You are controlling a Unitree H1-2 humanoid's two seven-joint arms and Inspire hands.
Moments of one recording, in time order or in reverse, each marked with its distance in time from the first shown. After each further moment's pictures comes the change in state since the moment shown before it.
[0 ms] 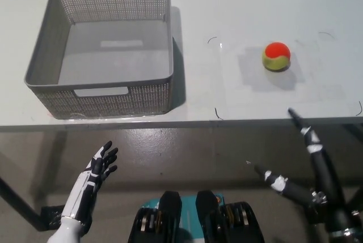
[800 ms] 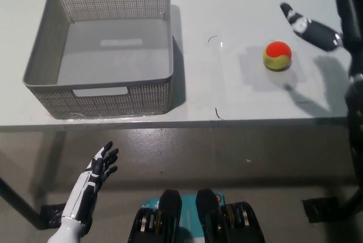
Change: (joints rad) left_arm -0.003 0.001 0.001 0.001 0.000 0.001 -0.005; right_arm -0.659 -0.117 -0.035 0.202 -0.299 0.395 0.047
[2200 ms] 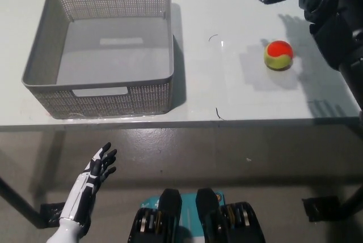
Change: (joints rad) left_arm 0.003 0.000 0.010 0.003 -0.002 -0.006 0.000; right_arm -0.656 0.004 0.340 1.178 0.007 0.140 0.208
